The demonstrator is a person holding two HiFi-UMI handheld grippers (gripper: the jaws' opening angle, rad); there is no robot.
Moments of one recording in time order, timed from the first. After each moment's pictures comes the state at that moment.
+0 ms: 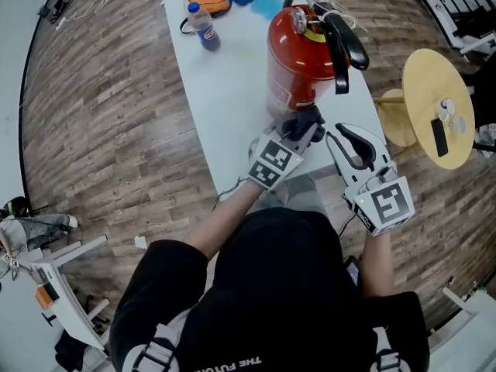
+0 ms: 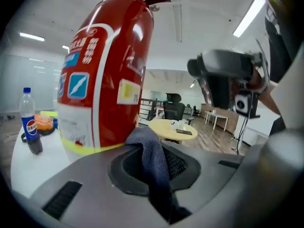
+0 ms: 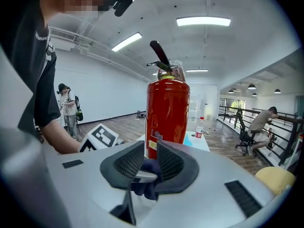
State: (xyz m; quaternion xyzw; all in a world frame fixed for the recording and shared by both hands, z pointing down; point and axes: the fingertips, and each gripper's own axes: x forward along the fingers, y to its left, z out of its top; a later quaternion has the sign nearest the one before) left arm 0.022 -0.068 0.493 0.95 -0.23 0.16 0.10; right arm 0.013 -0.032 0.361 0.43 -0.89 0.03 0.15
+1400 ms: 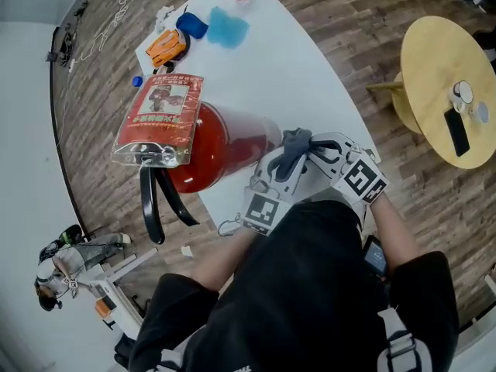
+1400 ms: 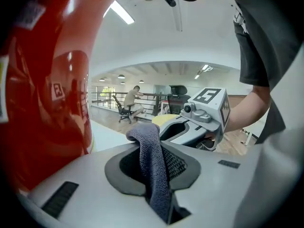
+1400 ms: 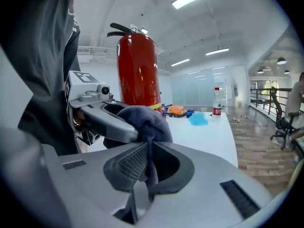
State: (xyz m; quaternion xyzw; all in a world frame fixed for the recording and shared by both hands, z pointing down) left arm 0.131 -0.096 0.498 0.94 -0.26 0.20 0.09; right arm 0.123 -0.106 0.514 0.26 -0.95 0.09 0.15
